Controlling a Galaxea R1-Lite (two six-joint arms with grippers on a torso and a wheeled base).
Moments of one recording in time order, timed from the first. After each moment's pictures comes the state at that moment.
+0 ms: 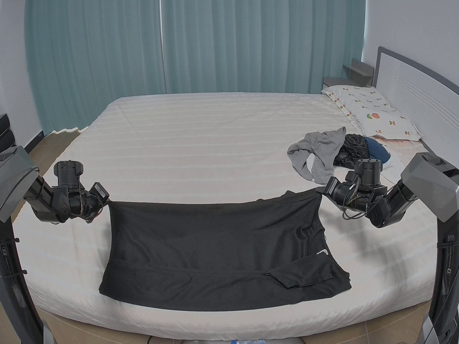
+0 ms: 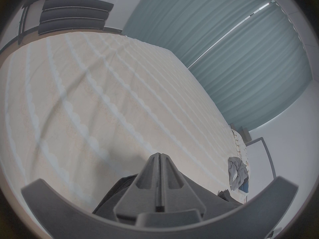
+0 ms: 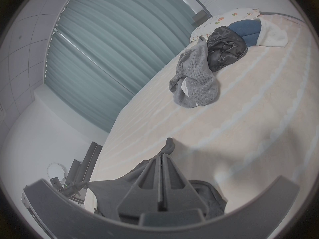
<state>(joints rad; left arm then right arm) 0.16 2.20 -1.03 -0.53 -0.19 -0.75 0.12 2.36 -1.13 -0.83 0.30 0.69</state>
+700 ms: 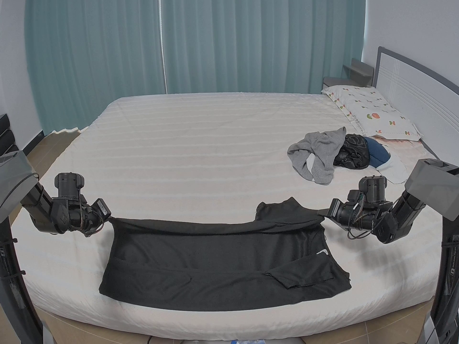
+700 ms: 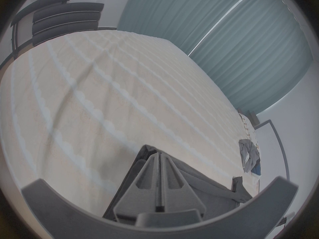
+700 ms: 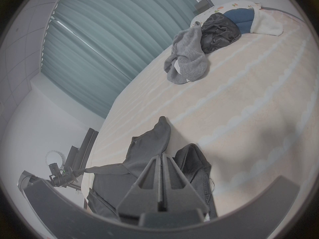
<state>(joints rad) 0.16 2.17 -0.90 -0.53 -0.20 -0.62 0.12 2.31 -0.90 -0.91 0.36 0.60</state>
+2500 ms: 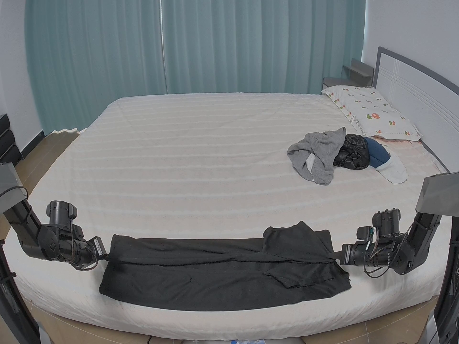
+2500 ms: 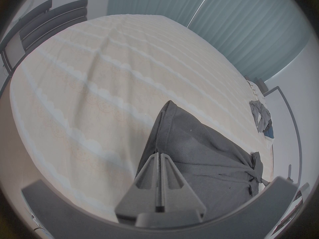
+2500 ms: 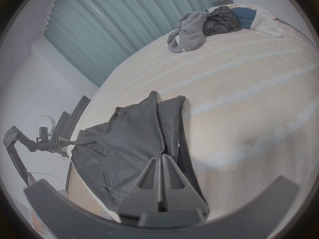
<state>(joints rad) 0.18 2.05 -0.57 -0.52 -0.22 -0.40 0.10 2.24 -0.50 -1.01 0.39 0.30</state>
